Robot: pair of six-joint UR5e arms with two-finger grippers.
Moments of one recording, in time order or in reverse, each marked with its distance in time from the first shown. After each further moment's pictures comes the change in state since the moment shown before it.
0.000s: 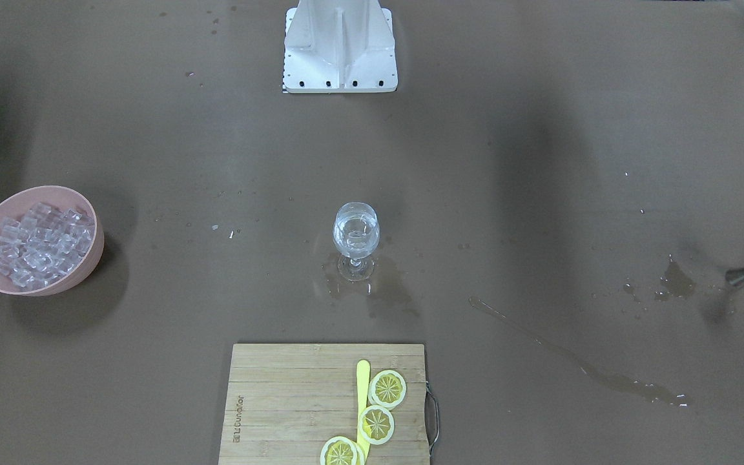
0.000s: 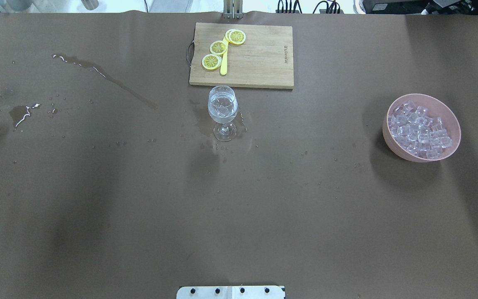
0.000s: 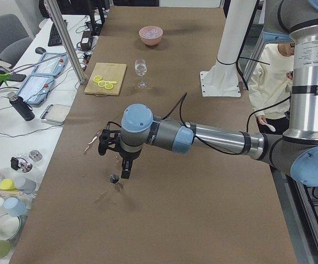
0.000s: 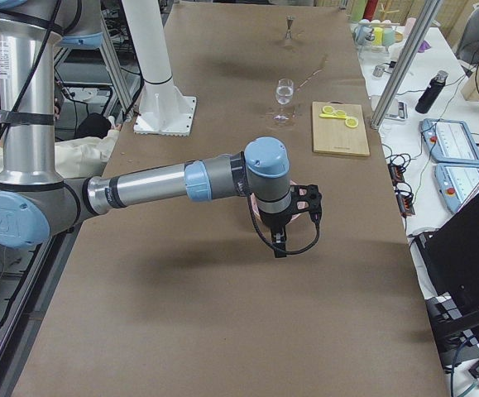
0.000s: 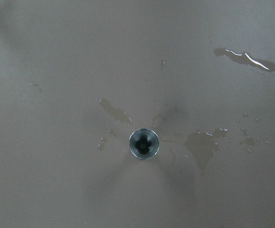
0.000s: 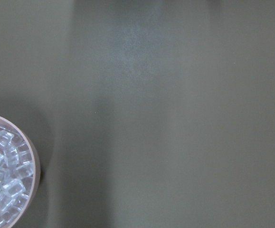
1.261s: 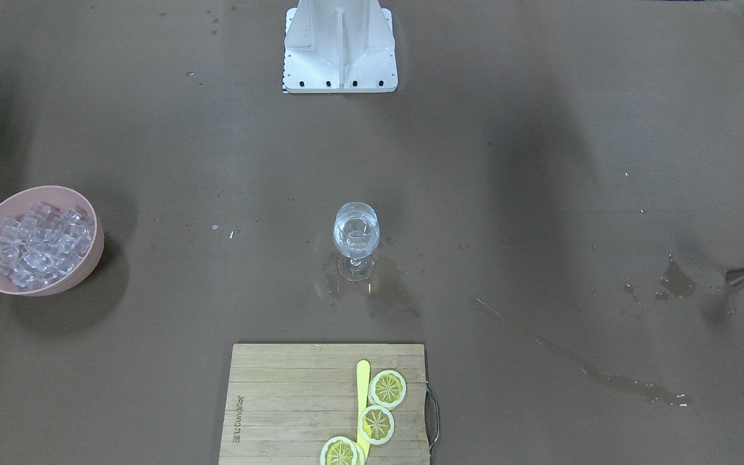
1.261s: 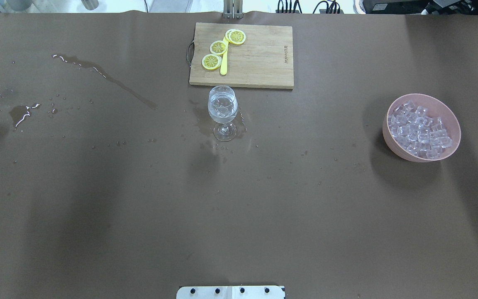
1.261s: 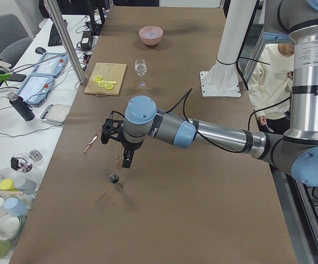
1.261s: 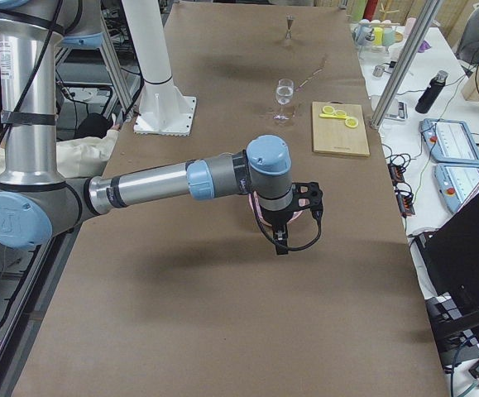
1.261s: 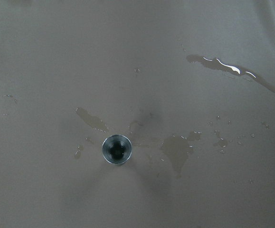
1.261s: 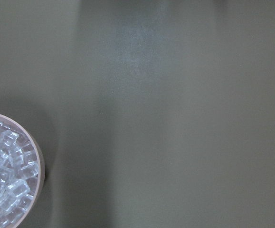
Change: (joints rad) left arm 0.019 0.015 -0.062 -0.024 -0.057 -0.028; right arm -0.011 0.005 0.002 0.002 0.001 0.002
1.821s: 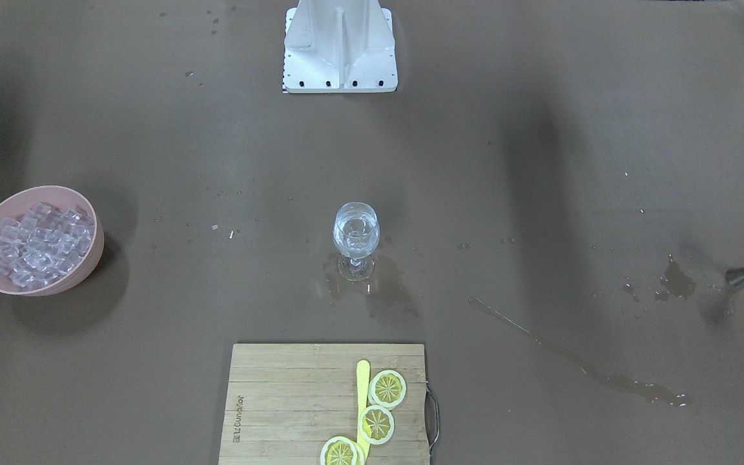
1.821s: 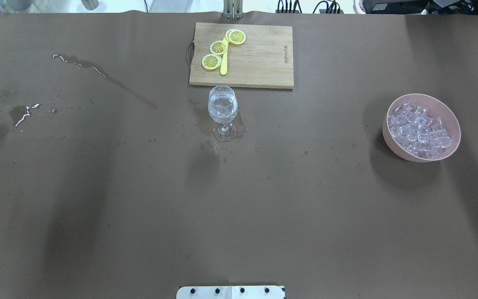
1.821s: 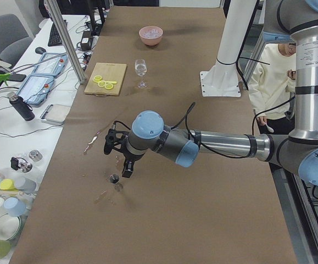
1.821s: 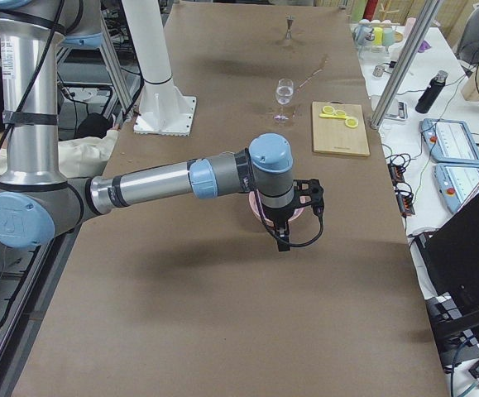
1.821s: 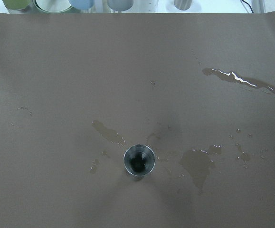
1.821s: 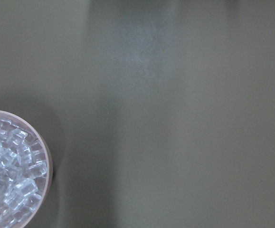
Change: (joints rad) left arm 0.002 0.036 0.071 -0.203 0.015 -0.074; right arm -0.015 0.004 -0.001 0.007 0.008 0.001
